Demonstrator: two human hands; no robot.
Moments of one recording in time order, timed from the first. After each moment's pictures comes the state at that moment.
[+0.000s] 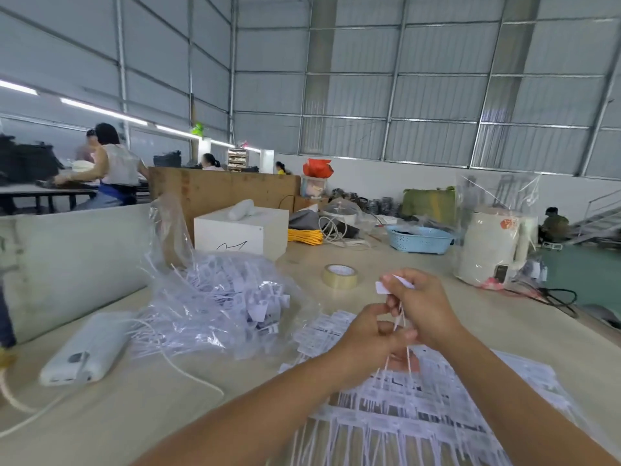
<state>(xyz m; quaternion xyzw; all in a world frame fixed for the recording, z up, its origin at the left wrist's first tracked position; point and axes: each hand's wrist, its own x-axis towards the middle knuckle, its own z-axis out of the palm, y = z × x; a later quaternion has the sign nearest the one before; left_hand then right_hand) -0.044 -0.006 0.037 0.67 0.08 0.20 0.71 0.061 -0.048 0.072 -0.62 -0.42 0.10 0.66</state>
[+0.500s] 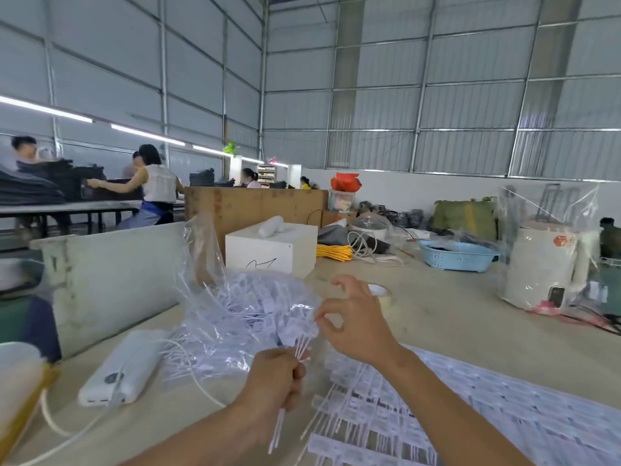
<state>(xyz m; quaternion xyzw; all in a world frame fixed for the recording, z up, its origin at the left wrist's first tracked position) -0.150 0.065 0.018 0.52 0.36 0.37 0.68 0.004 0.048 0.055 -0.67 -0.66 -0.14 0.30</state>
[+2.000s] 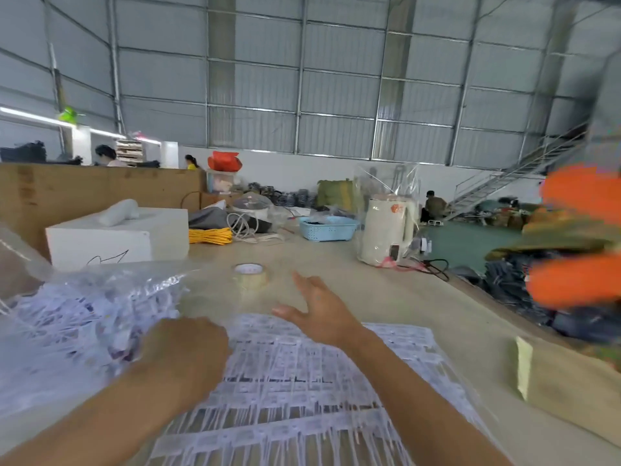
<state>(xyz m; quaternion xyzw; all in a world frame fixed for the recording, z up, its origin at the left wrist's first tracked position) -0.090 0.018 0.064 0.93 0.29 -0.04 -0.20 0.096 -0.064 0.049 -0.81 -0.52 -0.02 0.26</state>
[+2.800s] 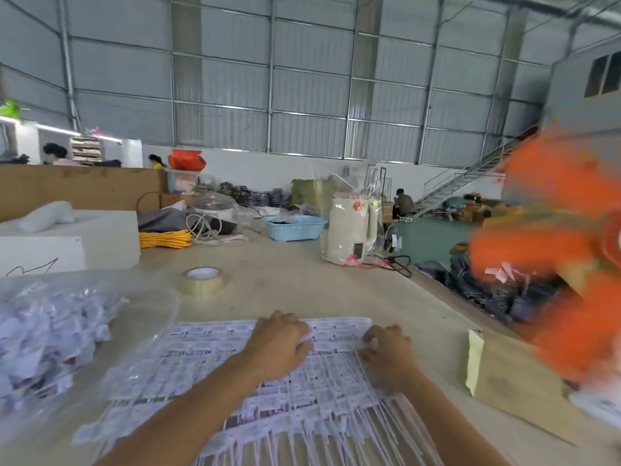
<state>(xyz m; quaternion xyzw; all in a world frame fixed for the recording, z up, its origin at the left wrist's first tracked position) 0.088 -0.019 0.010 0.99 0.08 0.08 -0.01 0.213 -0.188 -0.024 -0.96 -0.23 -0.02 0.16</state>
